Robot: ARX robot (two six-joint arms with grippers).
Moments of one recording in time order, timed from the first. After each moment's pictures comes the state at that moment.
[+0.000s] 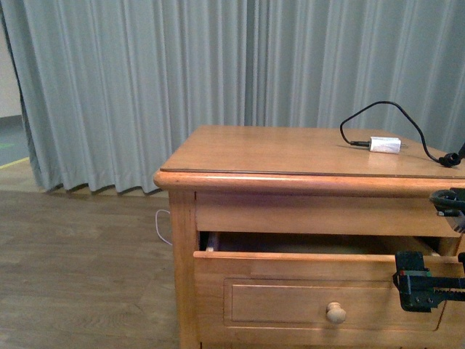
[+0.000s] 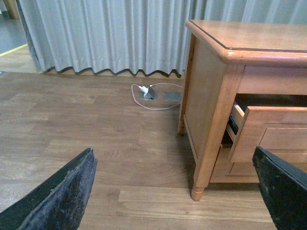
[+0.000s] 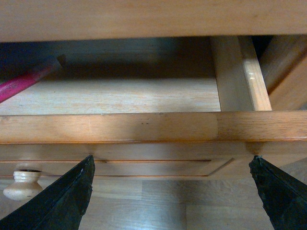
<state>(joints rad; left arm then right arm) 0.00 0.00 0.02 0.00 0.00 0.00 0.02 1.86 0.84 0.47 -0.03 0.05</state>
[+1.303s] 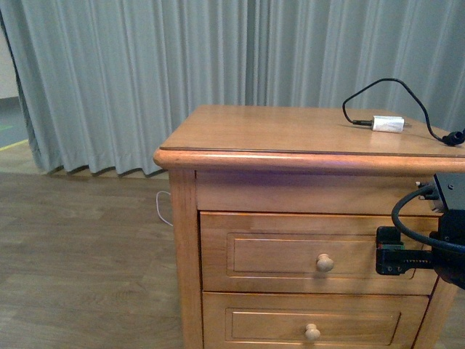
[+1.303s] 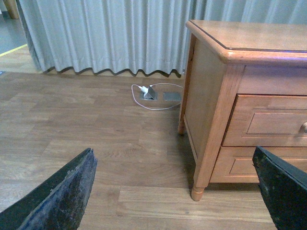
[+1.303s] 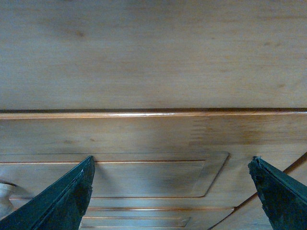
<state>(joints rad) 0.00 0.00 0.02 0.00 0.00 0.00 0.01 2.13 0.92 0.90 -0.02 0.02</state>
